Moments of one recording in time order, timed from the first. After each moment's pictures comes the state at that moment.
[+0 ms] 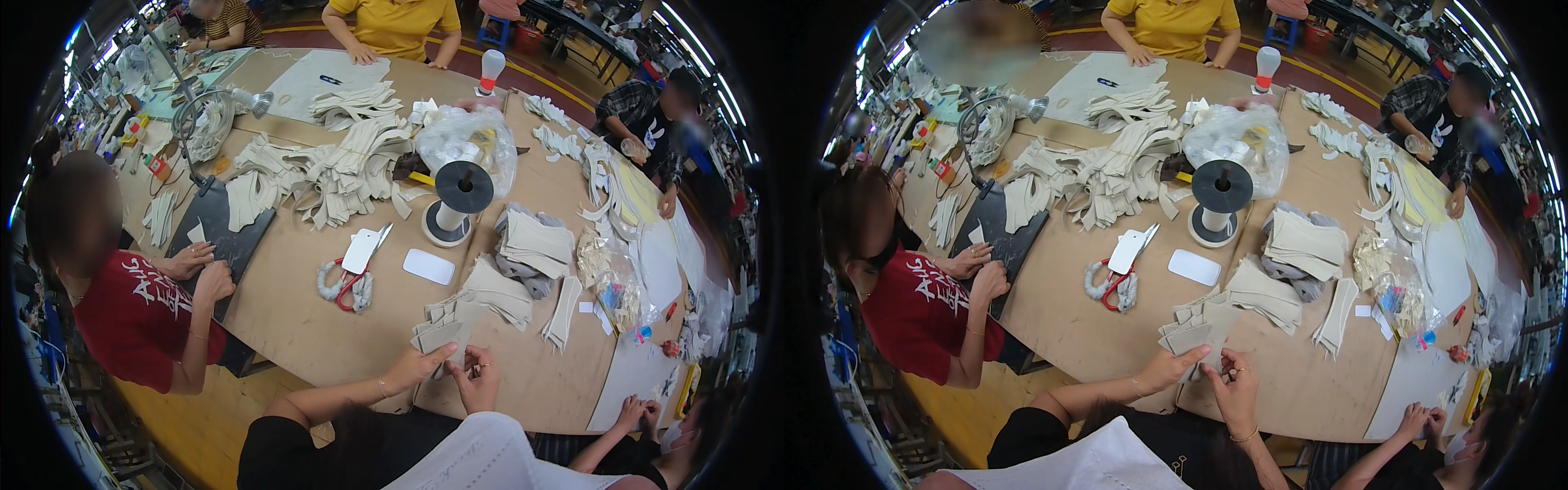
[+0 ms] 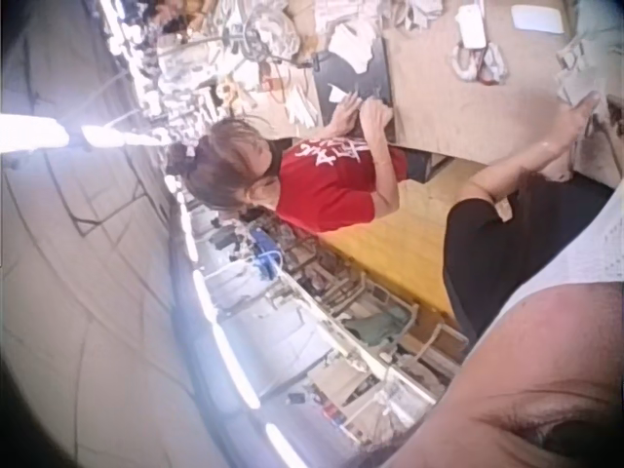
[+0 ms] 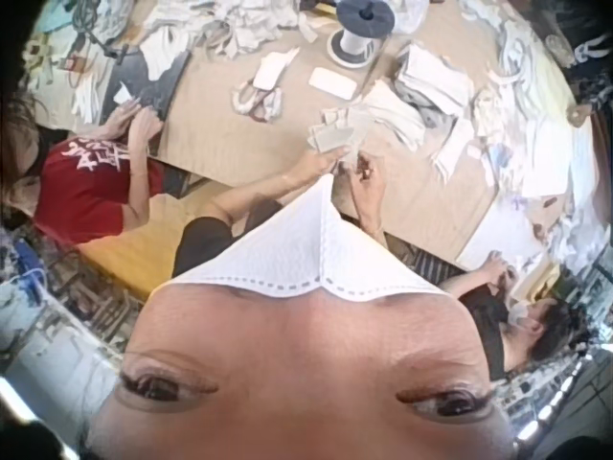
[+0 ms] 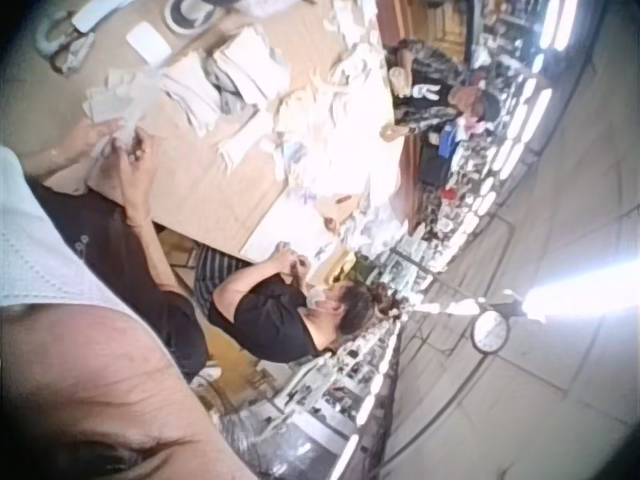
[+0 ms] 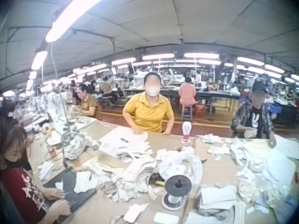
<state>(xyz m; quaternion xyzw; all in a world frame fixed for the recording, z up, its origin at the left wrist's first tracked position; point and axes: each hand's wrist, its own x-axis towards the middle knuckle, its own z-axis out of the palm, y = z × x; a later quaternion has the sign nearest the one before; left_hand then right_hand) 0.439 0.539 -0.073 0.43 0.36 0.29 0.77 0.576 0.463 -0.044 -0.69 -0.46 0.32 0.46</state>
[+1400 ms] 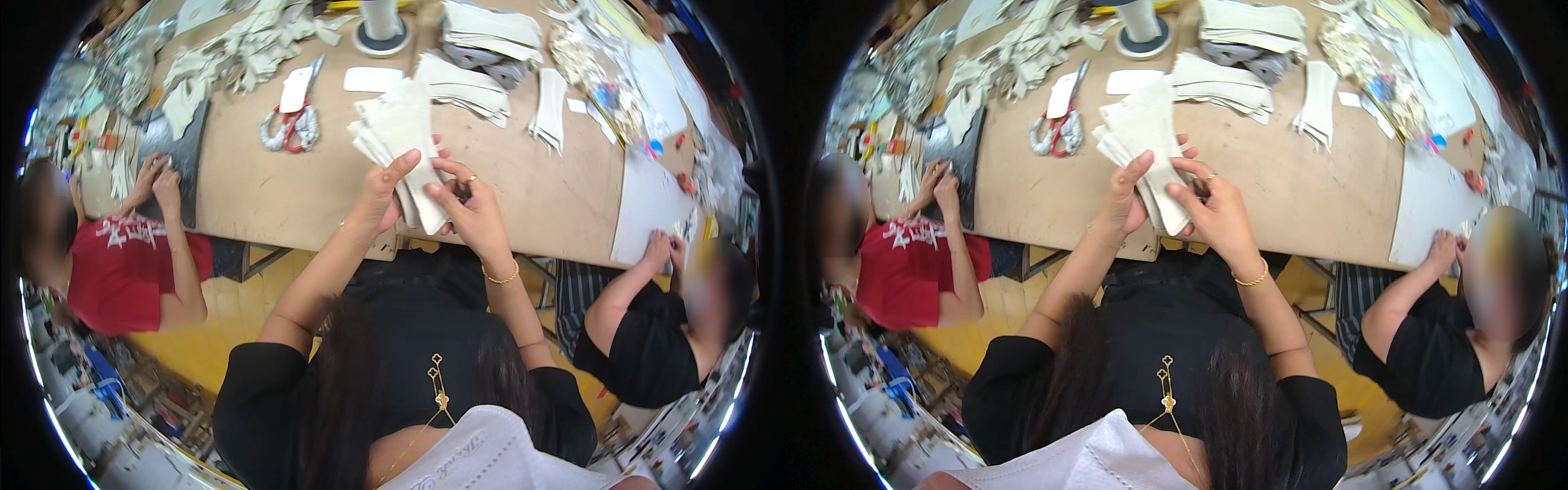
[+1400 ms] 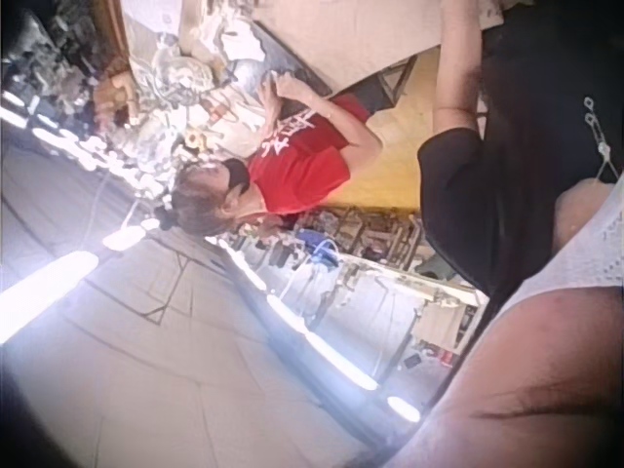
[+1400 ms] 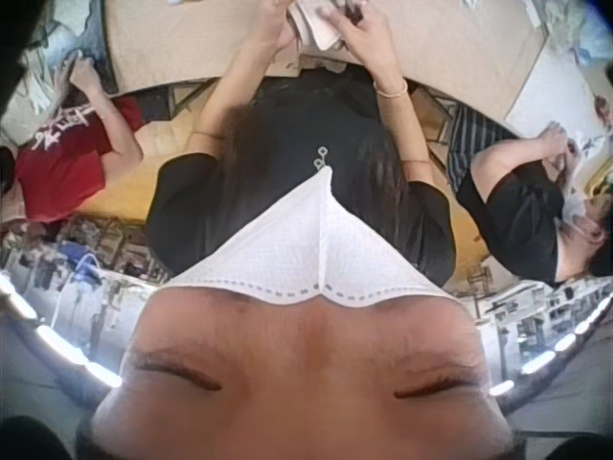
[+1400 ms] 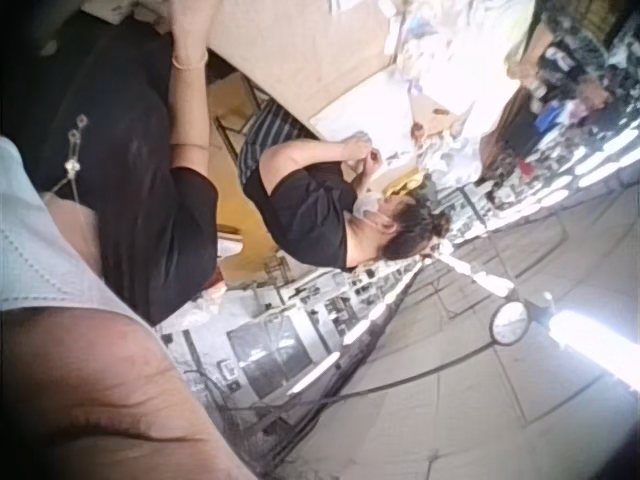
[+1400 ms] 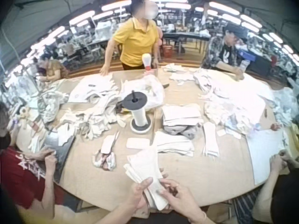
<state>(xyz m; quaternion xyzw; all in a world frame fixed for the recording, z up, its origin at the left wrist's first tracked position) 0.453 0.509 -0.050 0.31 0.26 0.33 0.86 0.585 0.428 -0.012 -0.62 -0.31 0.54 0.47</state>
